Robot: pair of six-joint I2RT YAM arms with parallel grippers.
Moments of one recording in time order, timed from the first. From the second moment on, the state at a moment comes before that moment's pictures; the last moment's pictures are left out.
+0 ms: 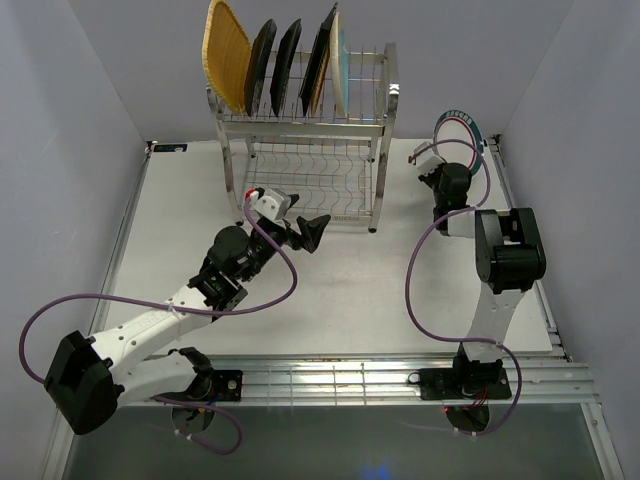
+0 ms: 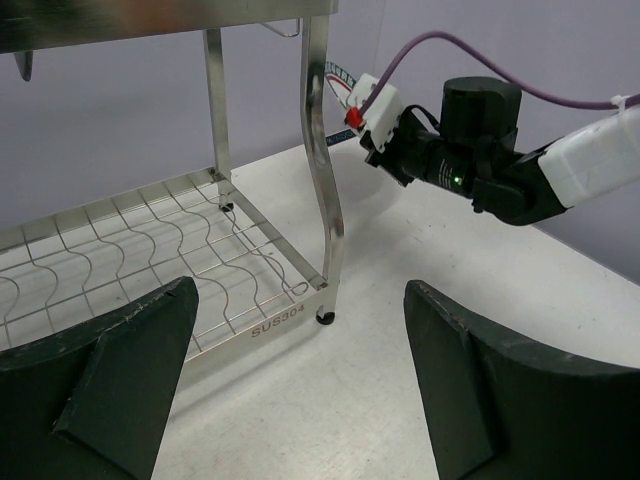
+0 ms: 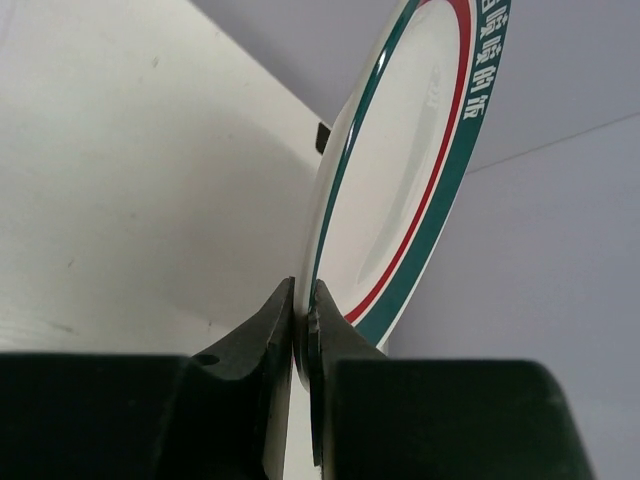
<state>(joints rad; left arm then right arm) -0.77 1.06 0.68 0.54 -0.06 -0.05 0.09 1.98 1.04 0.75 0.12 -0.84</state>
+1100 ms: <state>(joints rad) -0.77 1.08 0.68 0.54 -0.04 -0.06 0.11 1.61 1.39 0.30 0.21 -0.20</state>
